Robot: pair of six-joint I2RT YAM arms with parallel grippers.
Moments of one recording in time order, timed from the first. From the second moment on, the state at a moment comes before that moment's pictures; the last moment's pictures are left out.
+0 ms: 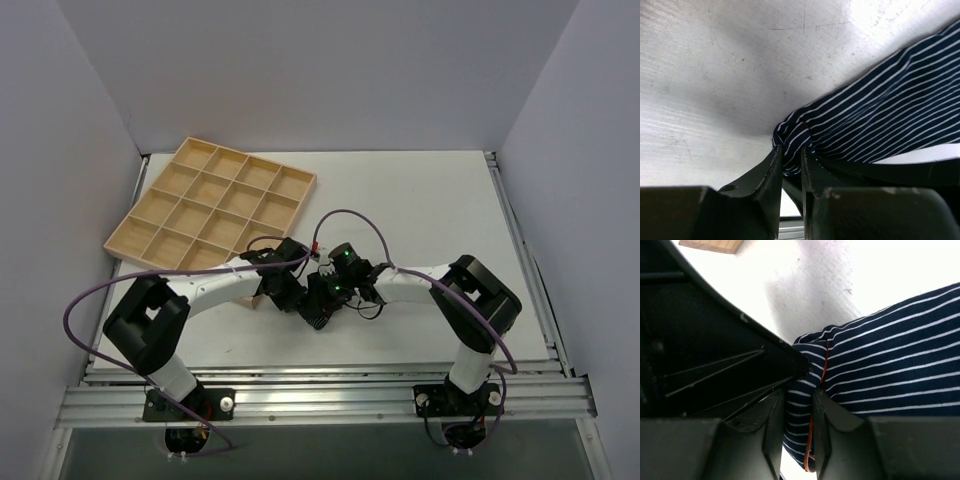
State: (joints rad) left arm -0.77 1.63 0.98 -0.57 -0.07 -1.39; right arm 0.77 1.76 0.82 0.09 -0.51 0.47
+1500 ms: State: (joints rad) left arm -0.80 1.72 1.06 -0.60 -0.04 -1.43; right arm 1.30 1.48 0.81 -0.28 0.50 0.31
